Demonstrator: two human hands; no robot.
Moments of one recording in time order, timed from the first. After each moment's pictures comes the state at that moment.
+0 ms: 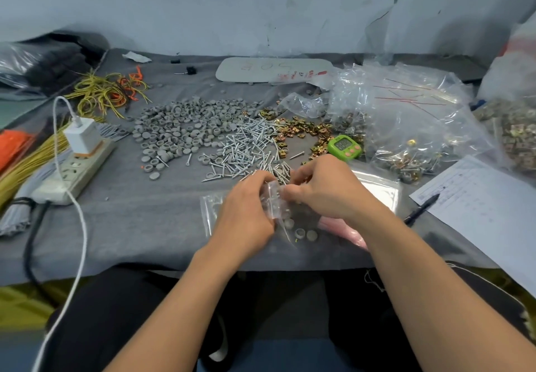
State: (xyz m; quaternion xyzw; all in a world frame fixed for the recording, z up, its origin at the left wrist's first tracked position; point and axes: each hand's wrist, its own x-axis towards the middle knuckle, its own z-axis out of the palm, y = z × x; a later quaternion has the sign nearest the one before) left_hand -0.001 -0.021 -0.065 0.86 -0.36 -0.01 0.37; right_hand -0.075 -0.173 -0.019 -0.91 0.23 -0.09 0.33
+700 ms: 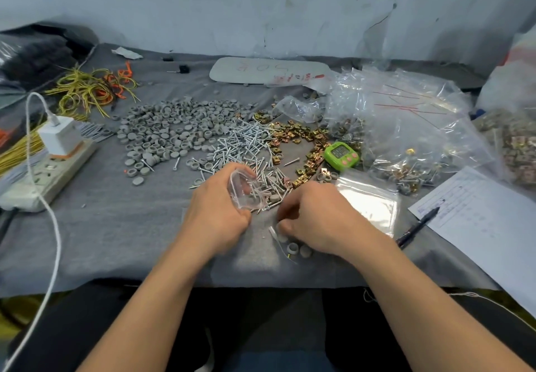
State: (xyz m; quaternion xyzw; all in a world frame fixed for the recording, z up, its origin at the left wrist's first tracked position) left_hand 0.024 -0.013 -0.043 0.87 -0.30 -0.05 0.40; right_hand -0.080 -0.164 -0.025 -0.96 0.19 0.00 0.22
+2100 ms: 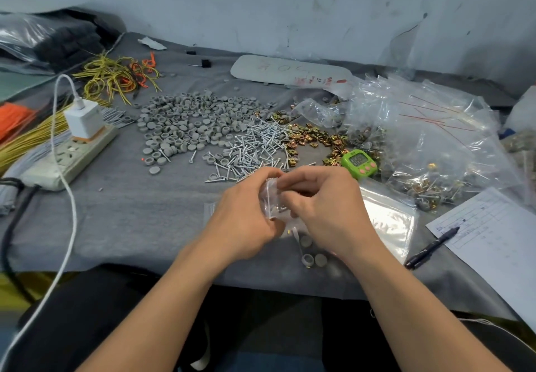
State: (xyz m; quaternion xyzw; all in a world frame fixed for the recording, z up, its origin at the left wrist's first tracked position) left_hand 0.016 -0.019 -0.049 0.84 -0.35 -0.07 0.40; right_hand -0.070 -0.150 -0.025 -0.82 0.16 -0.21 0.51
